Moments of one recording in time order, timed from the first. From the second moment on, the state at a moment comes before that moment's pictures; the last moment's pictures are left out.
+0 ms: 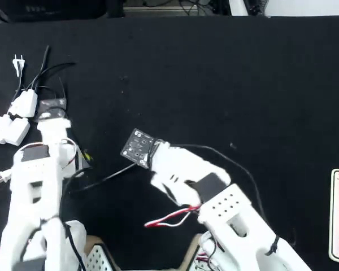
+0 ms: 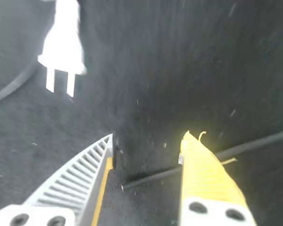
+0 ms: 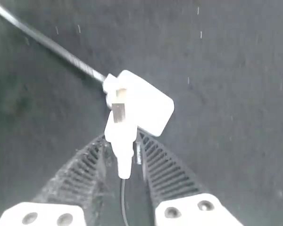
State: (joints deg) left arm -17.2 -39.7 57.8 57.9 -6.5; right arm -34.5 -51.5 68.4 44.4 30.8
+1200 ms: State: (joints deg) left arm -0.9 -103.9 87.8 54.6 -0.5; right arm -49.3 -33.2 63.3 31.3 15.3
